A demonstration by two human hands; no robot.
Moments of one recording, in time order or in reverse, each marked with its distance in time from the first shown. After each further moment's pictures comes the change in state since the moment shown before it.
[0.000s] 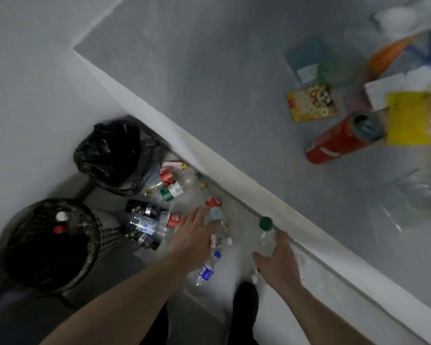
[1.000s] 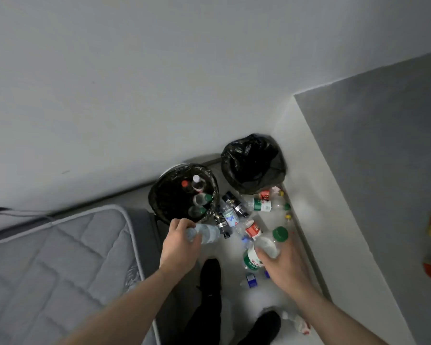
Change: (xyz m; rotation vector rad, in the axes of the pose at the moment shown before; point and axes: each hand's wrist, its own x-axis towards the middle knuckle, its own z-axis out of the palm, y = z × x) left_hand -0.300 -0.153 -0.077 -0.846 0.576 -0.987; right_hand -0.161 -0.249 0.090 -0.398 -0.284 -0.687
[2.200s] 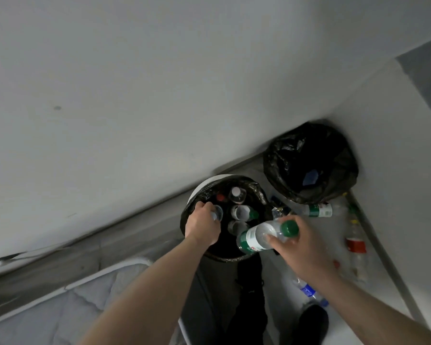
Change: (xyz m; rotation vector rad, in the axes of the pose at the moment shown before) left_hand 0.260 -0.088 0.005 0.433 -0.249 -0.055; right_hand 0.159 -0.081 0.145 0.280 -0.133 0.167
